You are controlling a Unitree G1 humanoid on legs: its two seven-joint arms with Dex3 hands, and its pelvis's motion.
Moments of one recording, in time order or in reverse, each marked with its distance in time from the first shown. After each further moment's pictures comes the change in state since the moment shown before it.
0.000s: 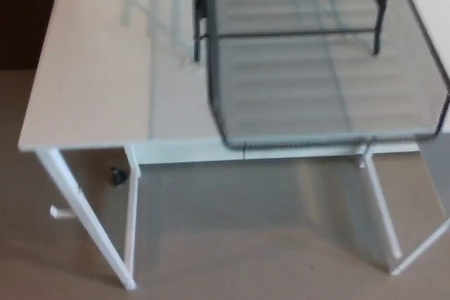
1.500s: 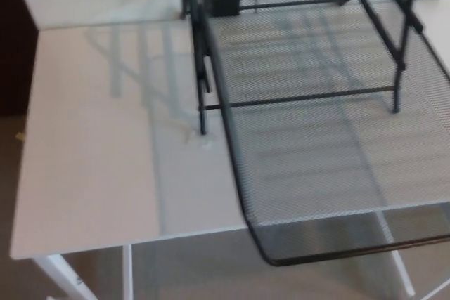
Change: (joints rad) left_arm 0.098 0.055 -0.200 -0.246 0.081 0.170 -0.056; right_arm 0.018 0.000 0.035 -0.016 -0.032 -0.014 -0.012
